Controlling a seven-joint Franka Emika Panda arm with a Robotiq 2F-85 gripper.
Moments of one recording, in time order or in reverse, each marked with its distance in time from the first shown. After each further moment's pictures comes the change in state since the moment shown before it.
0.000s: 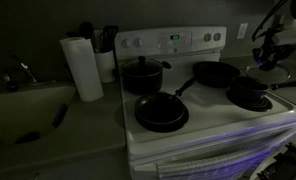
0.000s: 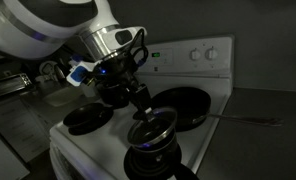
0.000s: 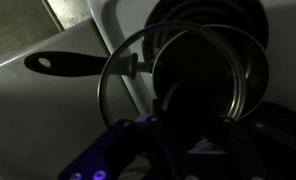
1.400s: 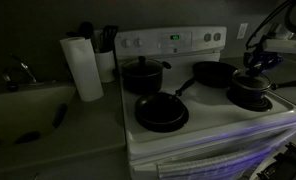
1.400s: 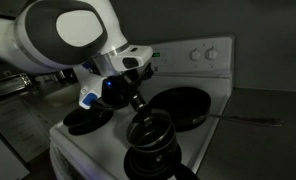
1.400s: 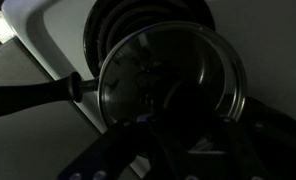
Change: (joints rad) arm -0.002 0.038 -0.022 -0.086 0.208 0.251 -0.001
